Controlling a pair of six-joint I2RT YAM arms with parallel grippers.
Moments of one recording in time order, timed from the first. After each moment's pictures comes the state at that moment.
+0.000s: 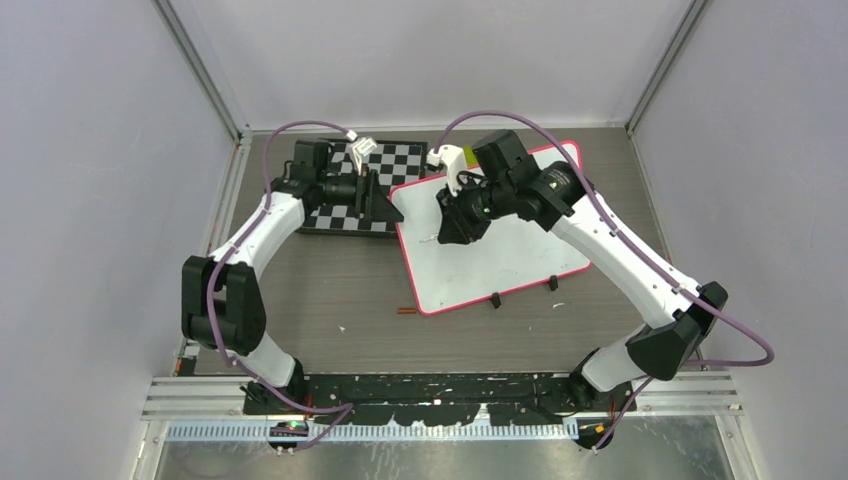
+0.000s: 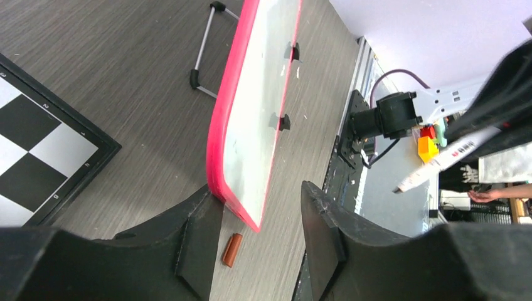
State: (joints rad) left arm -0.21 1.61 1.24 -0.36 1.09 -0.10; right arm 0.72 1.49 1.67 -0.97 -0.42 -0.08
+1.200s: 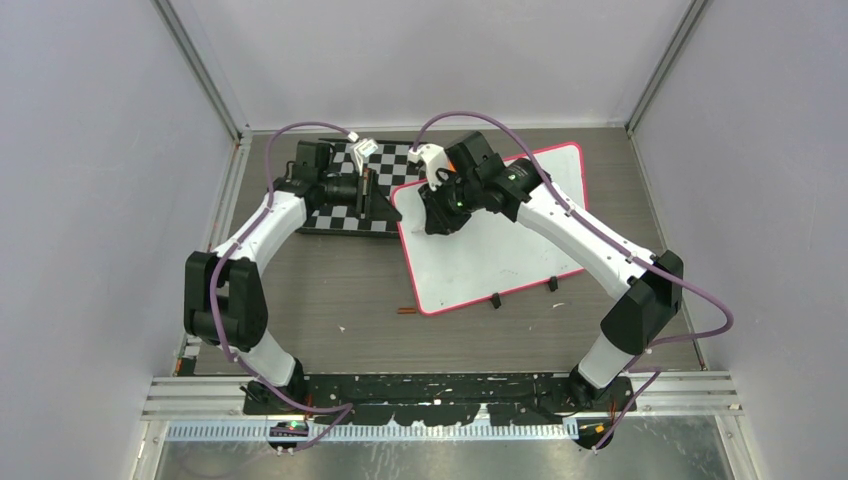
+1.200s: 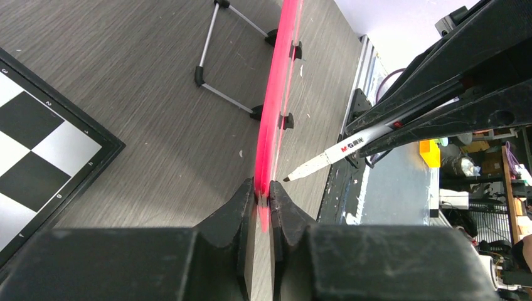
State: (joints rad) left arm -0.21 1.62 1.25 -0.37 1.09 -0.08; right arm 0.72 1.65 1.65 -0.82 -0.30 -0.05
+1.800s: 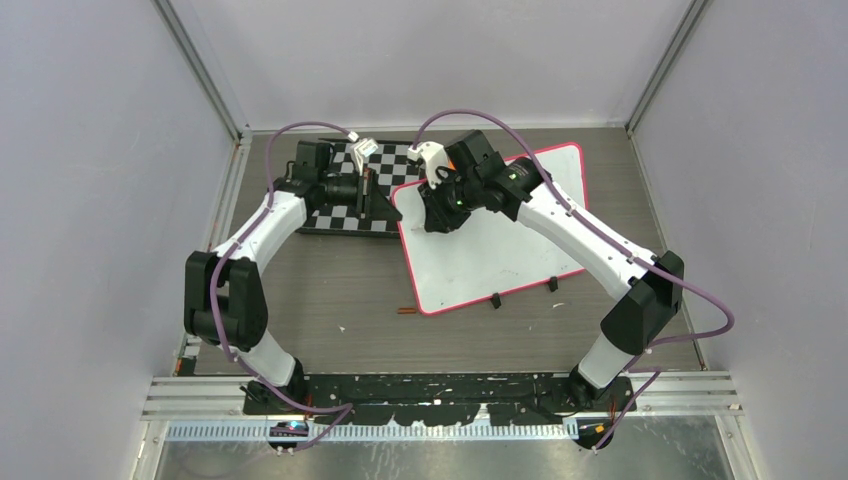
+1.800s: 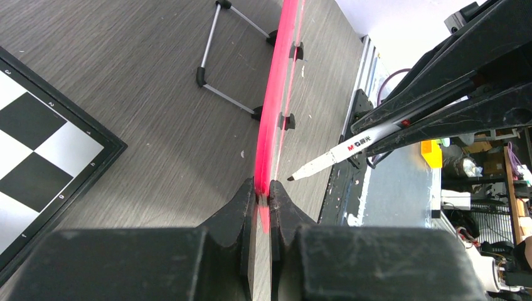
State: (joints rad) left arm -0.21 1.62 1.25 -0.36 1.09 -0.08; right arm 0.72 1.65 1.66 -0.82 -0.29 -0.05
